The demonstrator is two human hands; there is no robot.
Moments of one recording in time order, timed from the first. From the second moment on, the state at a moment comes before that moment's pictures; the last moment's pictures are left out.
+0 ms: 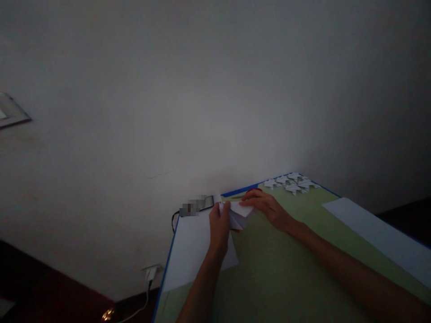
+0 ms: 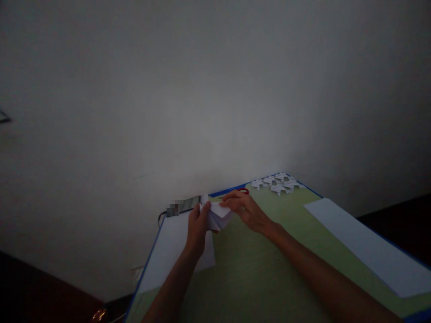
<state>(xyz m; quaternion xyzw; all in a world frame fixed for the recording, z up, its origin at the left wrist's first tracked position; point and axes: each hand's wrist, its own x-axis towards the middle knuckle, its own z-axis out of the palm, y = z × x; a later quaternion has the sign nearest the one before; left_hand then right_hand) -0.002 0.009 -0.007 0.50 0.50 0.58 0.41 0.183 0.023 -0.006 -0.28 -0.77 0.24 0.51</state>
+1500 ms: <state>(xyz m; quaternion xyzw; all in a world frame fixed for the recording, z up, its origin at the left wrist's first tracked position) -0.004 0.008 -0.004 0.60 0.48 0.57 0.29 0.181 0.033 -0.011 -0.31 -0.80 0.25 0.44</state>
